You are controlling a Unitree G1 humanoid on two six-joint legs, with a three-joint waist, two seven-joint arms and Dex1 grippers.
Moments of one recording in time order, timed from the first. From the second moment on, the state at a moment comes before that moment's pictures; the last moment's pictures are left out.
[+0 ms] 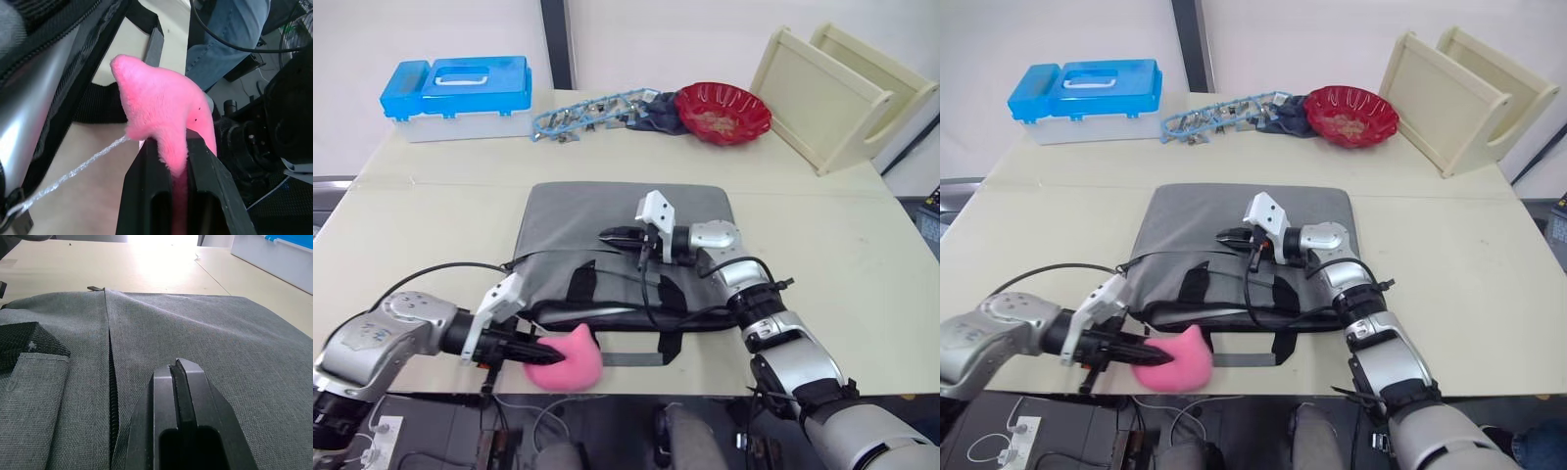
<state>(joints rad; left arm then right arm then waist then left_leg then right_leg) -0.19 0.94 -0.08 -0.31 -0.67 0.78 -1.17 -0.88 -0.16 0.20 0.71 0.09 -0.10 1.06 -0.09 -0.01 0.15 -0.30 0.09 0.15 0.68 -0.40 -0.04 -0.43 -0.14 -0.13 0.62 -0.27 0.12</state>
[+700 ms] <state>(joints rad) -0.10 0.99 -0.04 -0.29 -0.59 0.68 -1.17 -0.84 -0.16 0.19 0.60 0.11 0.01 1.07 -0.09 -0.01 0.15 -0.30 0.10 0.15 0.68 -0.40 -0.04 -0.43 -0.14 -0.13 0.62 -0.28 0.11</state>
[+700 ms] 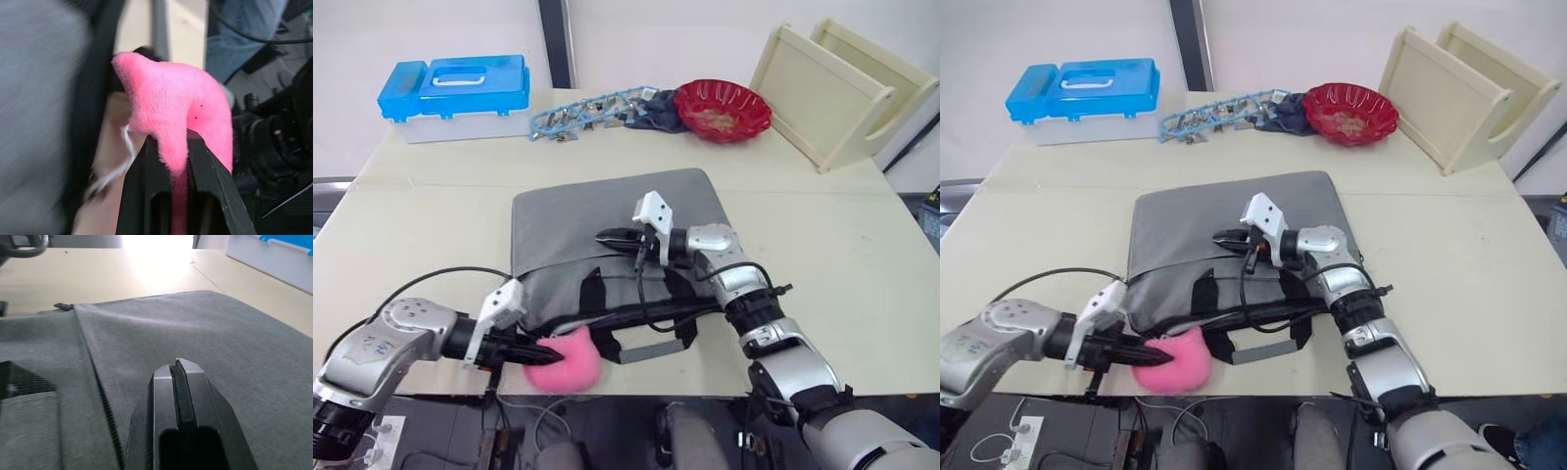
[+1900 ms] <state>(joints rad) -0.05 1.04 0.09 -0.14 -0.55 0.57 -1.22 -0.75 -0.85 0.06 0.61 0.32 0.80 1.46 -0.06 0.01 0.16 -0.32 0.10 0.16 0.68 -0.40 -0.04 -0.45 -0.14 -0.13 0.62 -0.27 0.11</state>
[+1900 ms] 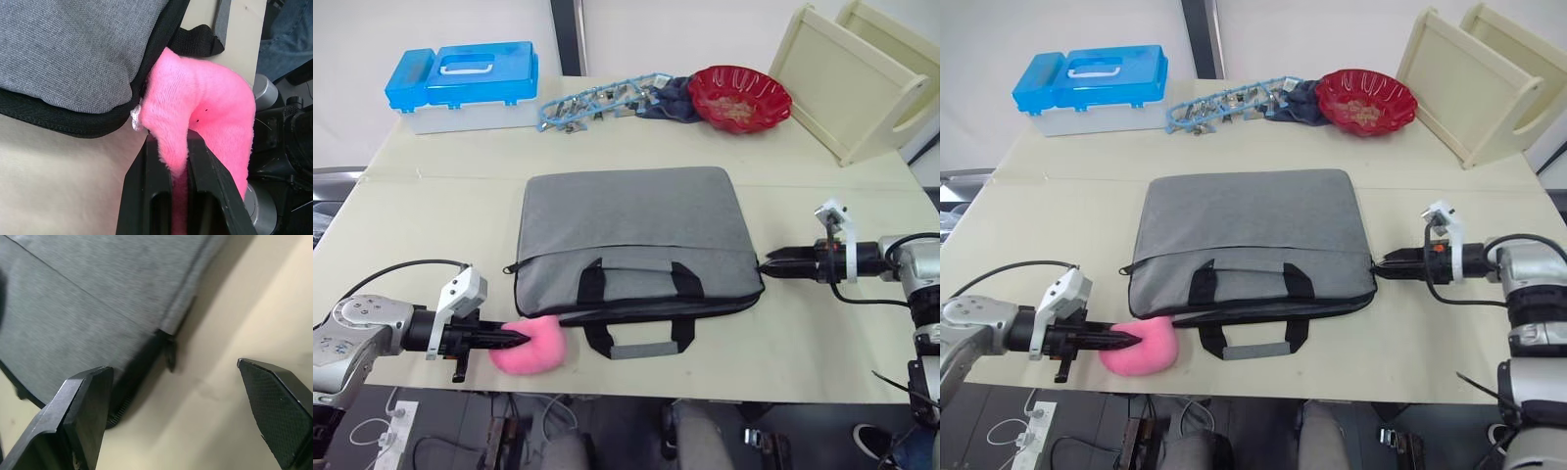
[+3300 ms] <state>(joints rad) -0.04 1.04 0.12 -0.23 -0.59 0.68 -1.26 -0.54 -0.77 0.00 0.12 0.59 1.09 1.24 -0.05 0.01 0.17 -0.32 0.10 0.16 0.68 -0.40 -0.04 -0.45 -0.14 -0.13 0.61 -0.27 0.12</state>
